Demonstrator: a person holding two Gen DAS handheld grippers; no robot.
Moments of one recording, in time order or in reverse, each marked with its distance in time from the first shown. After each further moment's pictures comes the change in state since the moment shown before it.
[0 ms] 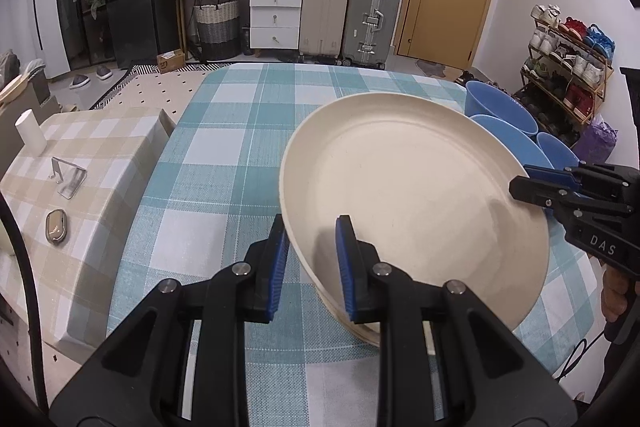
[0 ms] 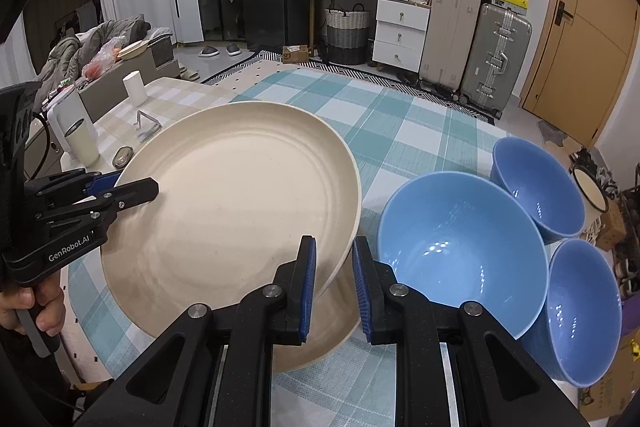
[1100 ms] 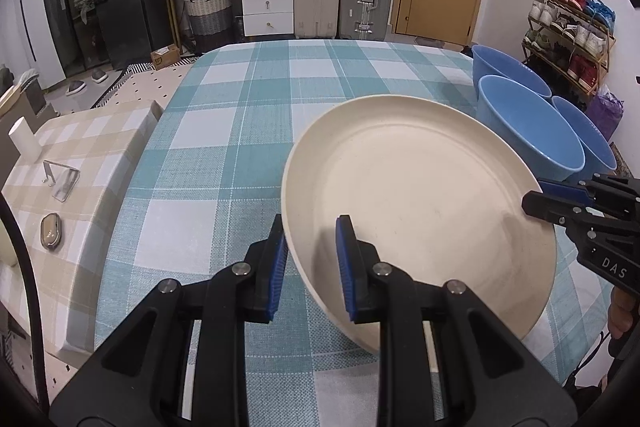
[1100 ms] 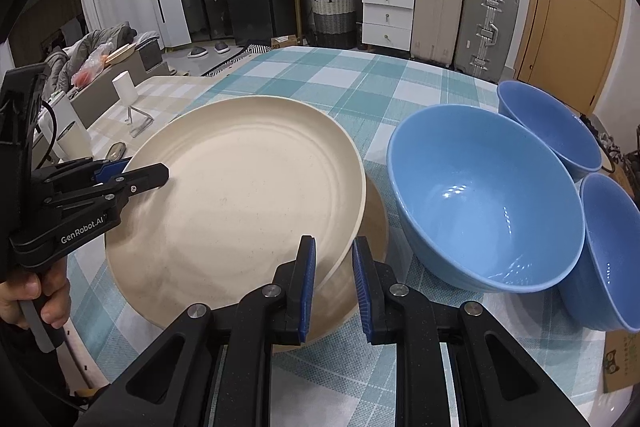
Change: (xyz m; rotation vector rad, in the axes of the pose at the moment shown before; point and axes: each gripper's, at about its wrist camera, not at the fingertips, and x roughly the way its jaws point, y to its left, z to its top) left arm 0.062 0.002 -0.016 0.069 0.055 0.020; right arm 0.037 -0.005 -0.040 0.088 0.027 0.001
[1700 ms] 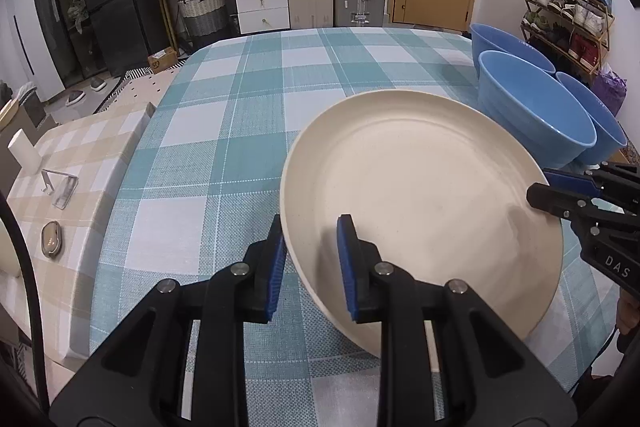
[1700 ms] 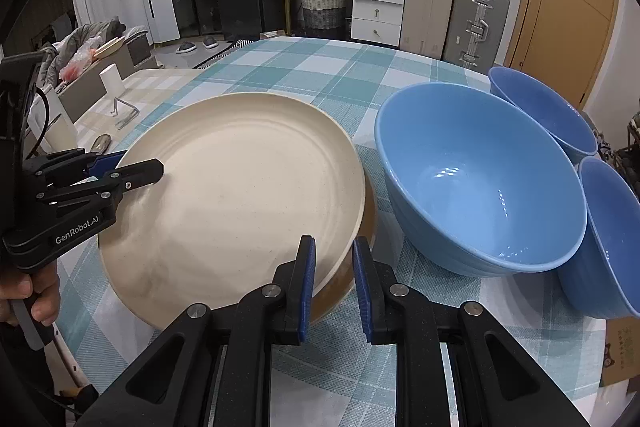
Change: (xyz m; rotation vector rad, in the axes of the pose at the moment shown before) left arm 0.019 -0.012 -0.007 0.054 0.016 0.022; right arm 0.017 0.001 -0.014 -0.006 0.010 -0.053
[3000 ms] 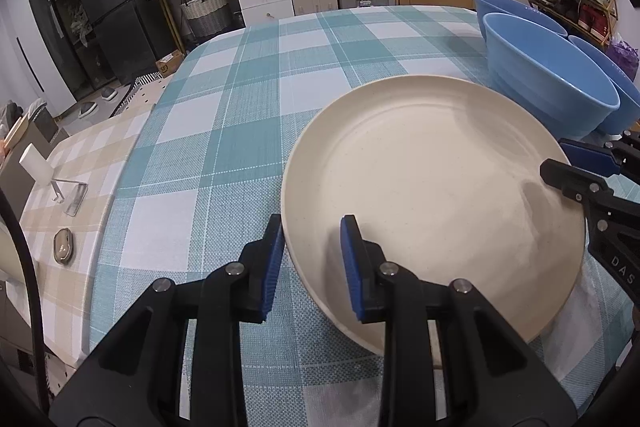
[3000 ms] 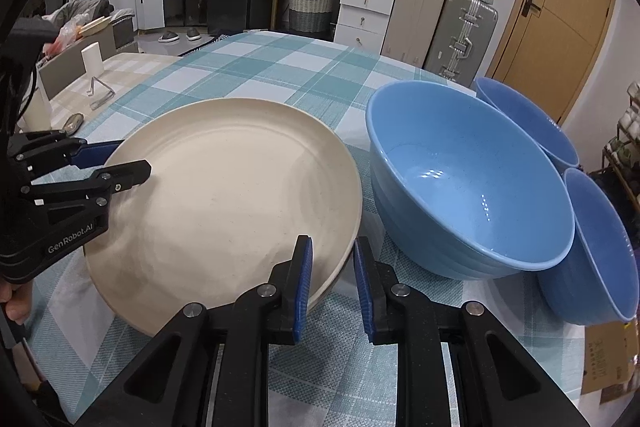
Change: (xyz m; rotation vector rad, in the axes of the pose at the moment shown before) left arm 0.024 -0.021 -0.011 0.069 0.034 0.073; right arm 0.013 0.012 -0.017 -0.081 -0.029 -0.145
